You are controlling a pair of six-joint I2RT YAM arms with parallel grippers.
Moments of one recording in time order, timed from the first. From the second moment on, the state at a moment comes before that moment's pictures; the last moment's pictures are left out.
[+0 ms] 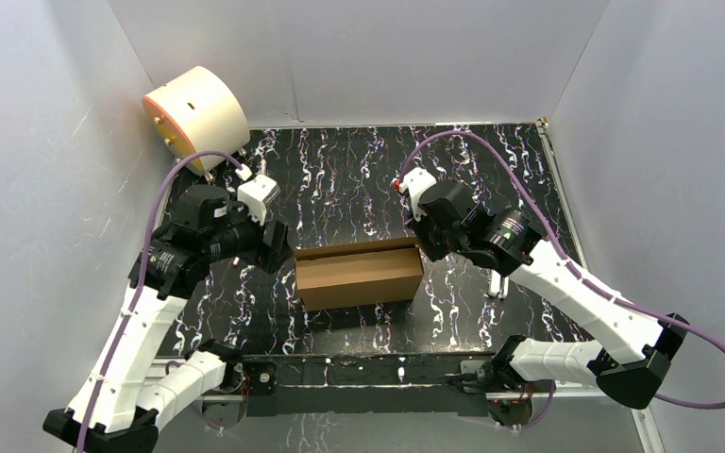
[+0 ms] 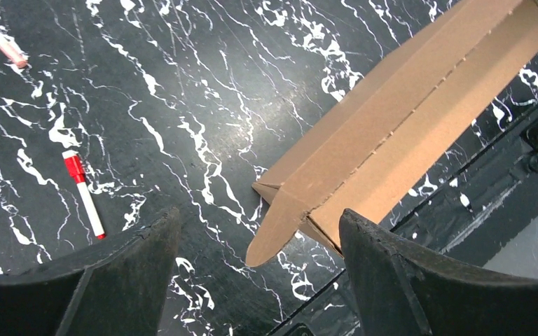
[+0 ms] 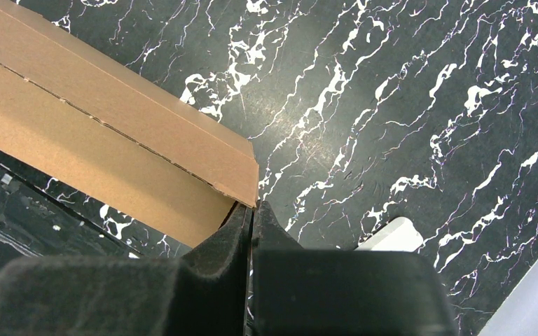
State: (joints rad) left arm -0.37 0.88 1.15 -0.93 0.28 0.09; right arm 0.90 1.15 1.29 -0.96 0.22 0.07
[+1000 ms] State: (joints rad) left arm -0.40 1.03 1.15 -0.91 0.28 -0.18; right arm 0.90 1.11 1.28 -0.94 0.21 0.24
